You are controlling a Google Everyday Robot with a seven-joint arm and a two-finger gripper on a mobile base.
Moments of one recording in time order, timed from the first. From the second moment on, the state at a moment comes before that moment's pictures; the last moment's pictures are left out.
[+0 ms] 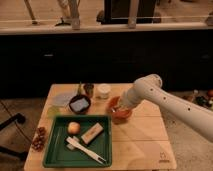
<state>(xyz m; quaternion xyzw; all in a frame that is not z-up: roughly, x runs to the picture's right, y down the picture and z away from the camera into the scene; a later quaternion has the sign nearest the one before) 0.093 0.097 0.800 -0.19 -0.22 -0.13 0.95</state>
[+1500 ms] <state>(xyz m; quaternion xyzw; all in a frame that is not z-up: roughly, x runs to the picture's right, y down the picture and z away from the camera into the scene) 0.112 0.084 0.837 -0.18 -0.25 -0.10 0.95</state>
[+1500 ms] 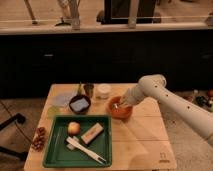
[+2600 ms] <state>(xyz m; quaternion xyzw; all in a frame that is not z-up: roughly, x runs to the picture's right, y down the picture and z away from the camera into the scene) 0.103 0.082 0.851 -0.18 -0.27 -0.09 0.94</state>
